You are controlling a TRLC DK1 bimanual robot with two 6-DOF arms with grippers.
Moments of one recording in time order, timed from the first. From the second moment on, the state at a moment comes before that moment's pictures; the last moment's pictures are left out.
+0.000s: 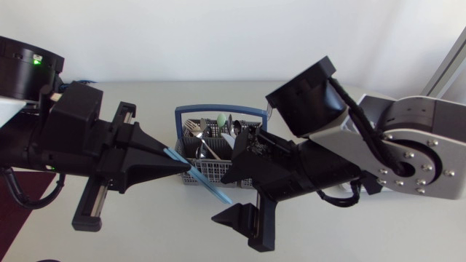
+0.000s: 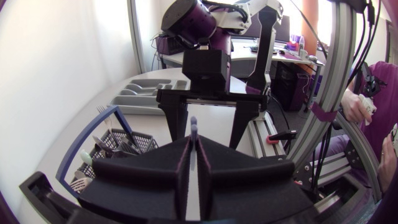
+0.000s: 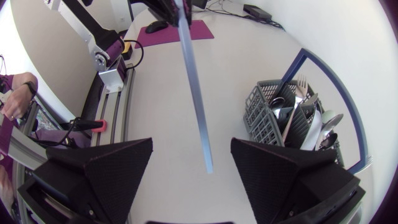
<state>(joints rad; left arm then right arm) -0.38 1.04 0.85 -0.54 0.94 0.70 0.84 1.33 0.93 -0.46 -0.41 -0.39</state>
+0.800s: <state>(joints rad) -0.36 1.06 0.85 -0.54 1.00 0.68 0.85 1.39 0.95 -0.46 -0.43 -0.41</state>
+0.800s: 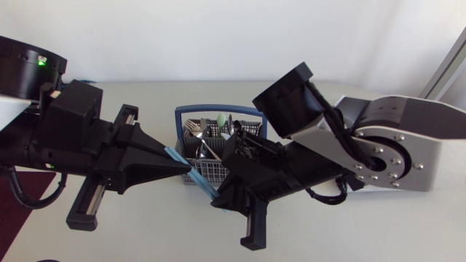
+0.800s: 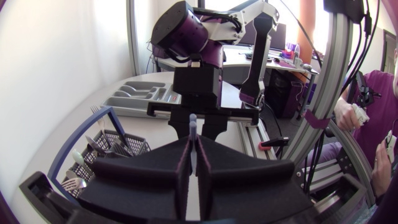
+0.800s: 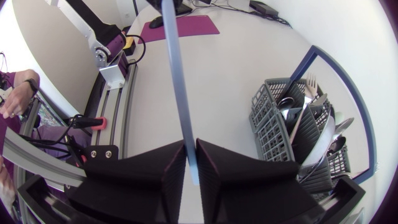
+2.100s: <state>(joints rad) -0.39 1.15 1.04 -0.47 0.39 0.24 0.23 1.10 0.87 -0.70 -0.37 -0.45</state>
